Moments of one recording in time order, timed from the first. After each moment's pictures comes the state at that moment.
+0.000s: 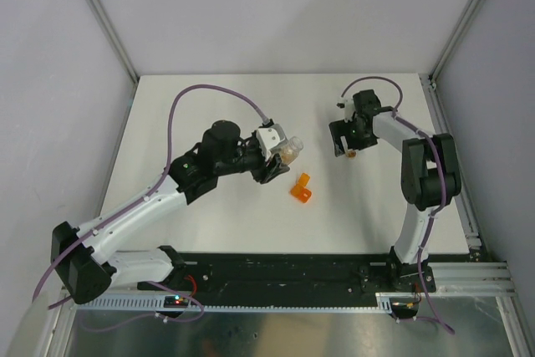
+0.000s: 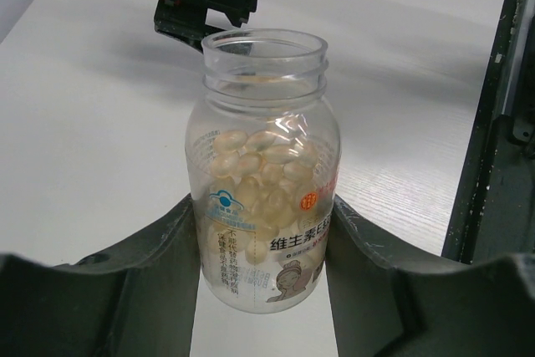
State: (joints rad) left arm -0.78 1.17 1.03 -0.23 0.34 0.22; right arm 0.19 1.92 1.34 -0.55 -0.14 -0.11
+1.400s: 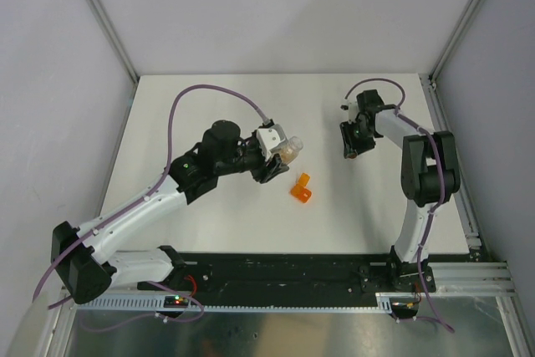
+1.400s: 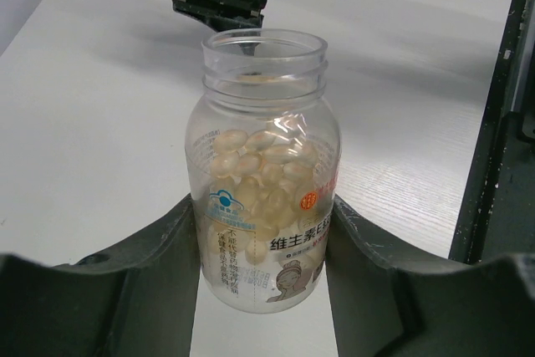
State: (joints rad) left arm -0.78 1.17 1.03 -0.23 0.34 0.24; right arm 0.16 1.97 1.39 -0.61 -0.14 -0.12
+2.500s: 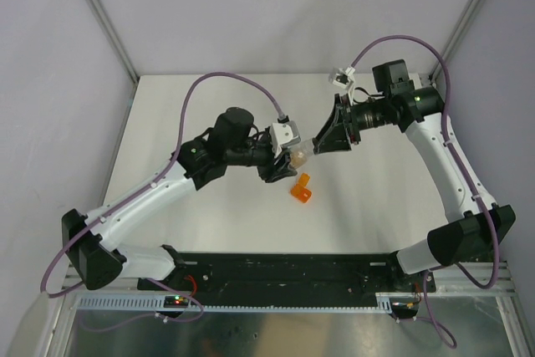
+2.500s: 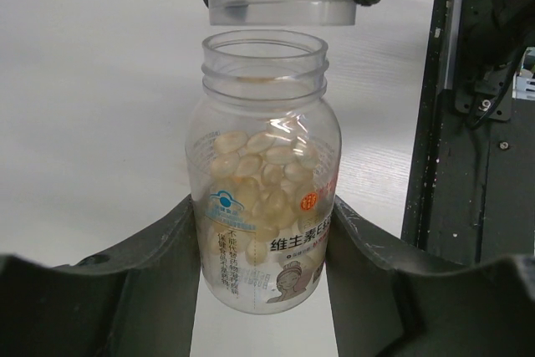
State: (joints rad) left arm -0.81 1.29 1.23 -0.43 0.46 0.27; right arm 0.30 1.47 1.65 -1.09 -1.20 -0.38
